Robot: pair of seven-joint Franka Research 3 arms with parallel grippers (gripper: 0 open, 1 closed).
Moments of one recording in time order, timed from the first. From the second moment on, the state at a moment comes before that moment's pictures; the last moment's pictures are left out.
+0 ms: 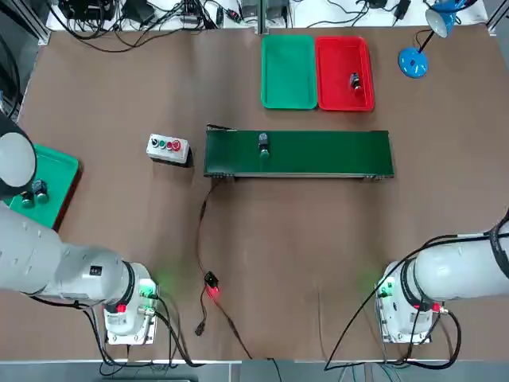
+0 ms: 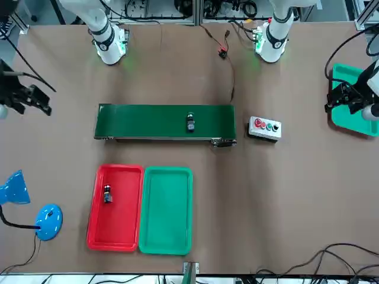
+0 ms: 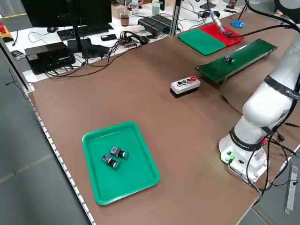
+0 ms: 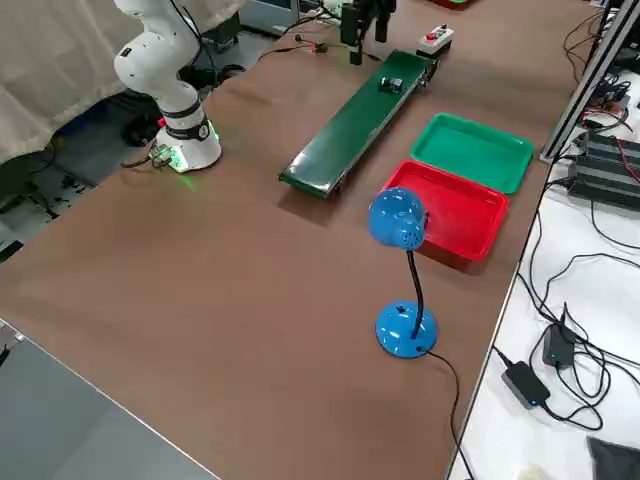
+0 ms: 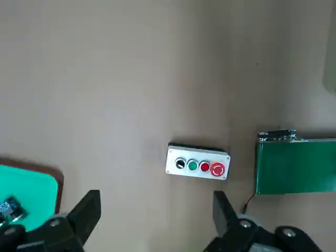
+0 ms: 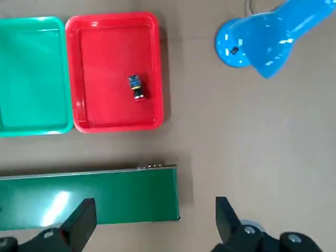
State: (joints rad) left arm -0.07 0.03 0.06 -1.54 -0.05 1.55 0.05; right arm 0.08 0.00 -0.08 -1.53 0.00 1.57 0.09
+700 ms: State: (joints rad) left arm -0.07 0.03 0.06 -1.54 -0.05 1.57 0.05; right arm 0.10 -0.01 -0.10 -1.53 0.01 1.56 0.09
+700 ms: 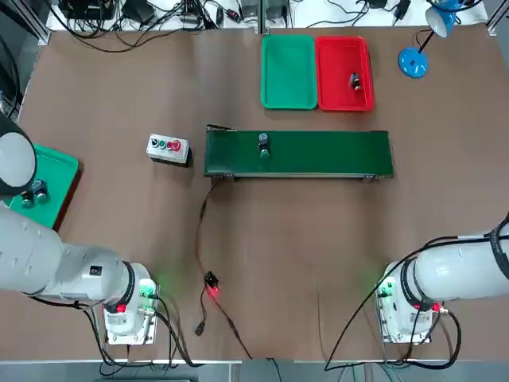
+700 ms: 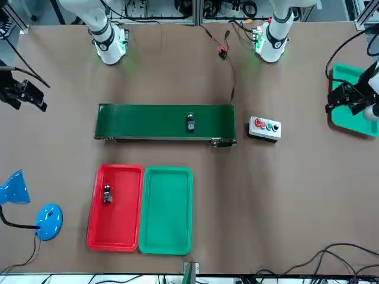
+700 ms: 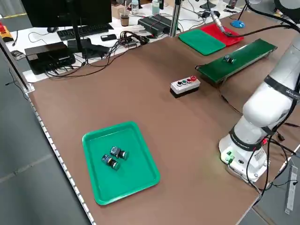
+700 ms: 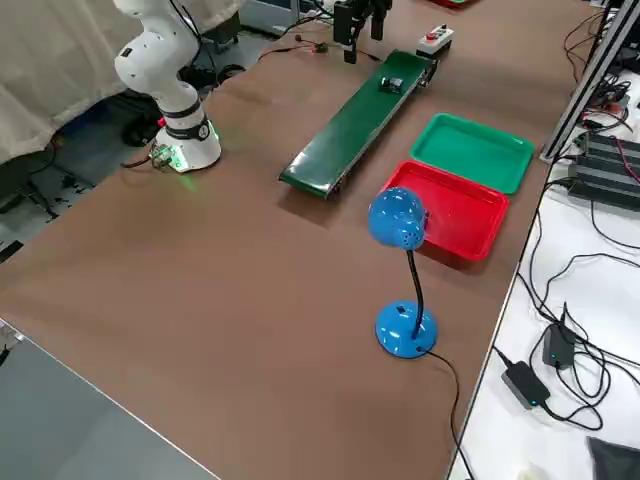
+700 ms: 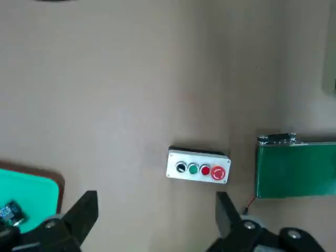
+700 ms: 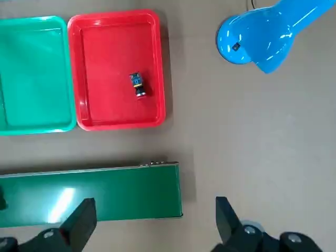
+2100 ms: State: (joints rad) left arm -0.06 0.03 0.07 -1.53 -0.05 1.59 0.06; right arm 0.44 0.04 -0.09 -1.54 0.02 1.55 0.10
